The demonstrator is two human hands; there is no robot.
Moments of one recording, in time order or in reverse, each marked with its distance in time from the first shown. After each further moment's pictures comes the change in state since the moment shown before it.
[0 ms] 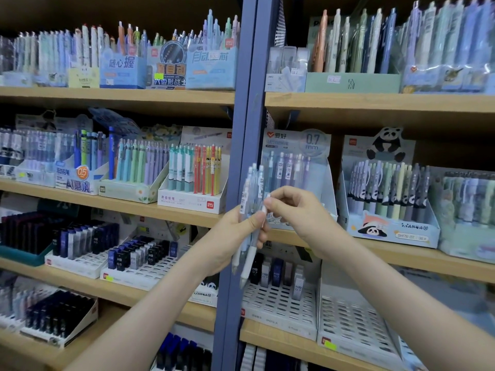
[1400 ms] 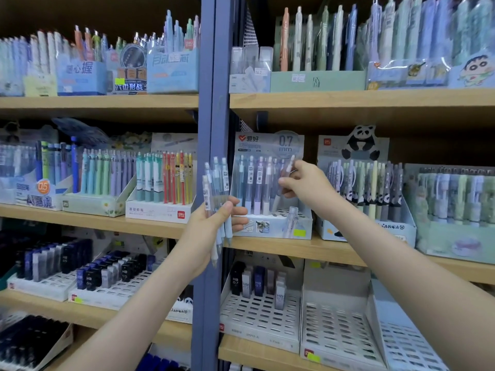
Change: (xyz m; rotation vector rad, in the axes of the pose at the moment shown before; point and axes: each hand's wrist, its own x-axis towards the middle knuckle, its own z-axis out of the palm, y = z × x) left_hand 0.035 -0.009 0.009 -0.143 0.257 0.120; right_hand 0.070 0.030 -0.080 -0.225 0.205 0.072
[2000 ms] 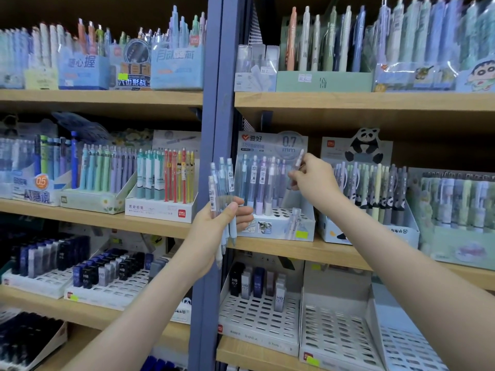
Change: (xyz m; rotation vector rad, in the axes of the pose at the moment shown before) left_hand 0.003 -0.007 0.003 -0.022 0.024 -0.009; right_hand 0.012 0.000 -0.001 -0.196 0.144 -0.025
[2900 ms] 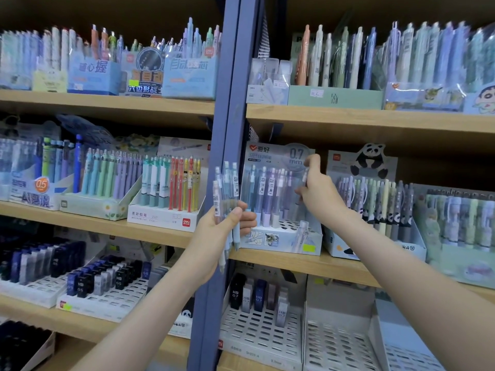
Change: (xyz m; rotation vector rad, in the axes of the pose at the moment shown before) left_hand 0.006 0.007 -0.007 -0.023 -0.030 0.037; right_hand 0.001 0.002 0.005 -0.239 -0.033 -0.123
